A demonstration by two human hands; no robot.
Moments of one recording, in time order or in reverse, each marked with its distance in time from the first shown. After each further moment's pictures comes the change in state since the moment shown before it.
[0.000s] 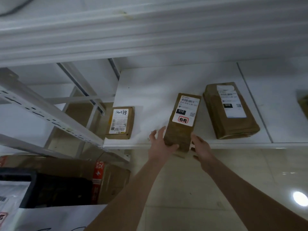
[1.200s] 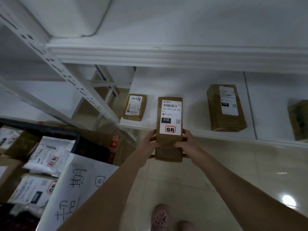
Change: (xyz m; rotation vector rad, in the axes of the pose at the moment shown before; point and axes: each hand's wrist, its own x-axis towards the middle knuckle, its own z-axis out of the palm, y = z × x) left_hand -0.118 0.008 -0.071 -0.542 -0.148 -0.313; right_hand -0.106 -0.025 0.001 -0.259 -0.340 0.041
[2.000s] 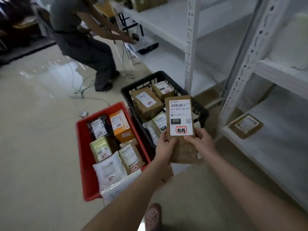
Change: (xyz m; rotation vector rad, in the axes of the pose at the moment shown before) left_hand -0.291 -0.096 -0.144 -0.586 0.875 0.147; right_hand -0.188 -0.024 0.268 -0.537 -0.408 -0.399
